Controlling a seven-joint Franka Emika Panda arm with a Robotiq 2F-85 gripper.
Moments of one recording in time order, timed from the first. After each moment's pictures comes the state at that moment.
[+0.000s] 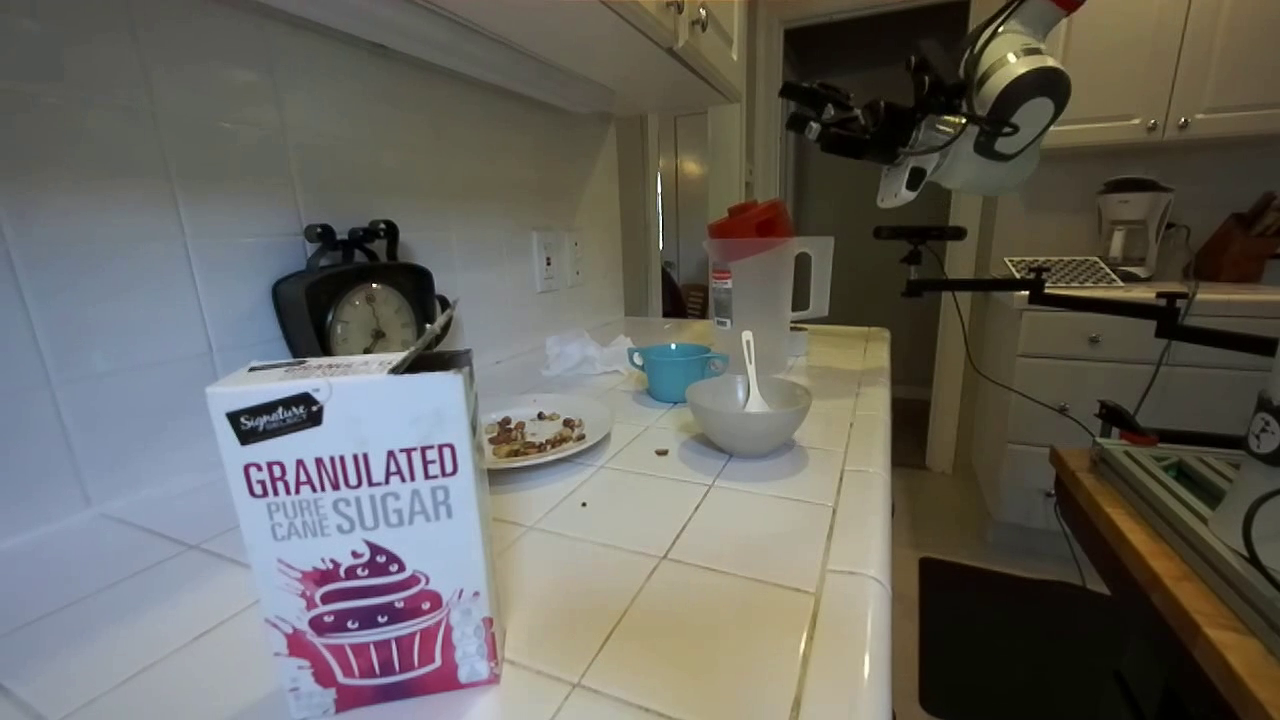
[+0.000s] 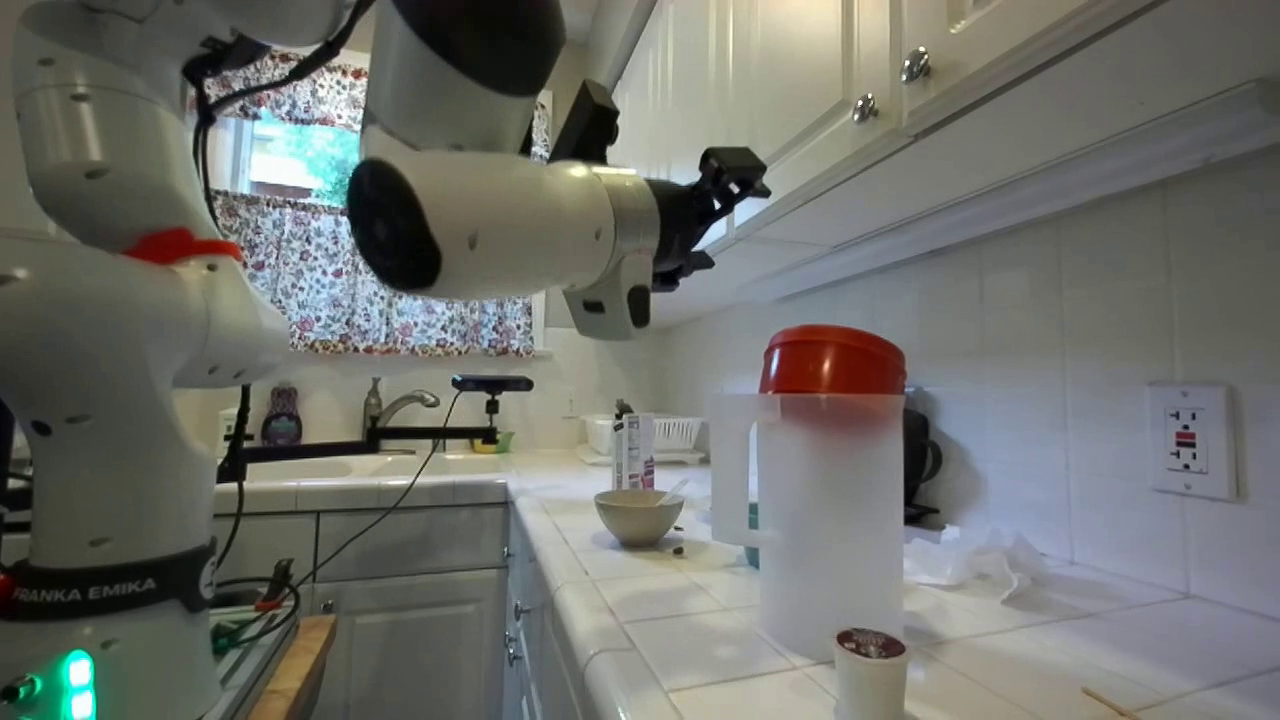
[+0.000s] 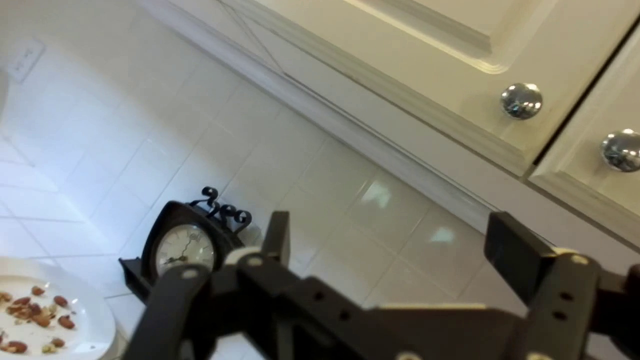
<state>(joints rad) -0.44 -0.32 -0.30 -2.63 1.95 1.73 0.06</state>
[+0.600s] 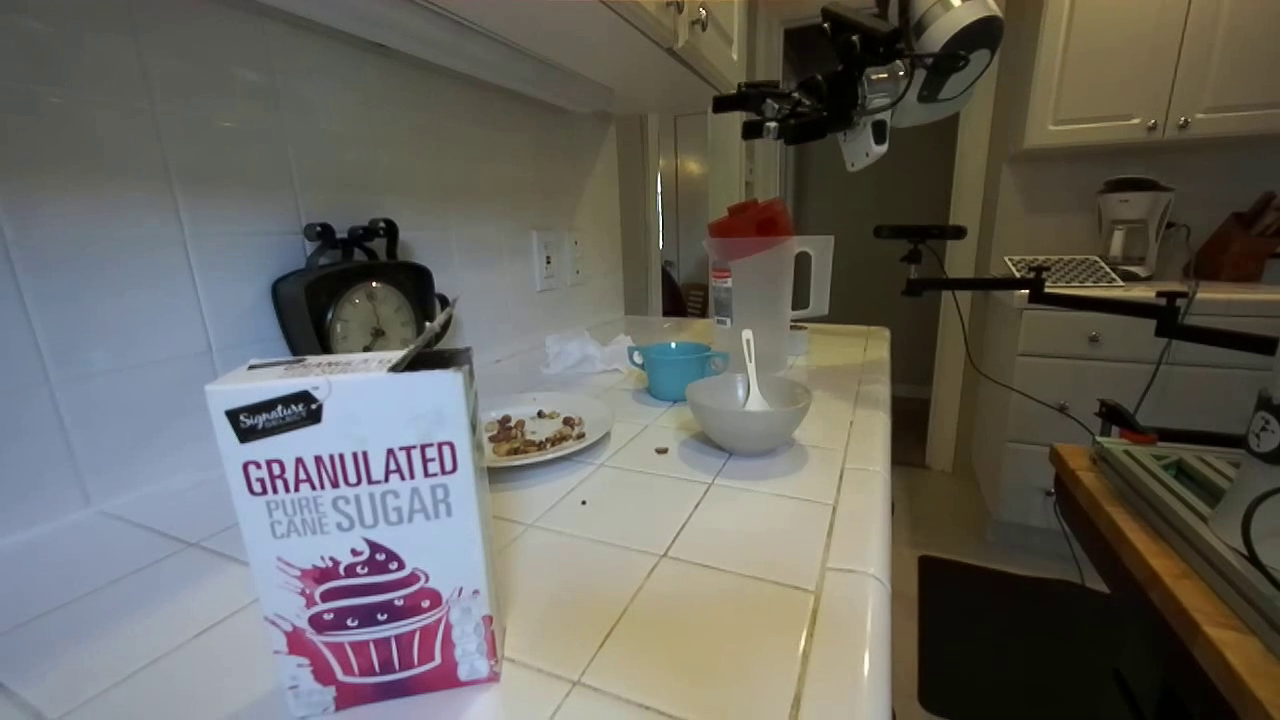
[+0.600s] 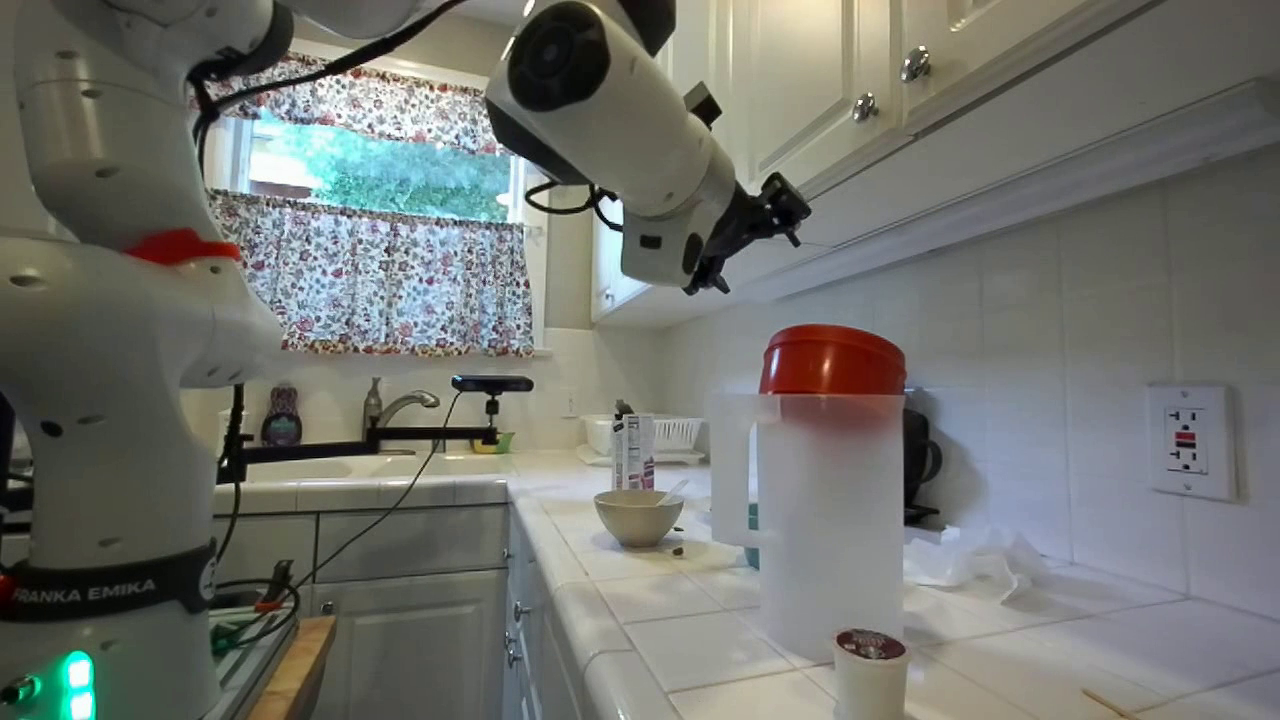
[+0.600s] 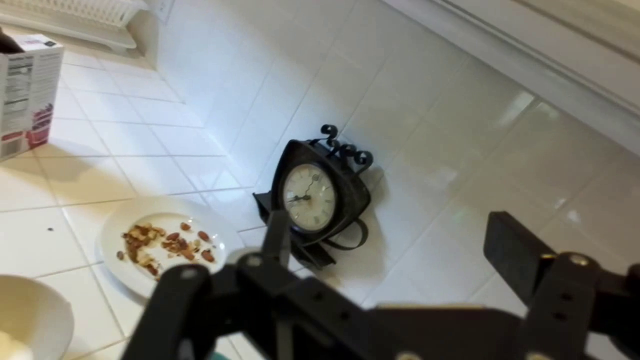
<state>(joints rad) -0.34 -0.26 -0.20 -2.40 1.63 2.04 0.48</state>
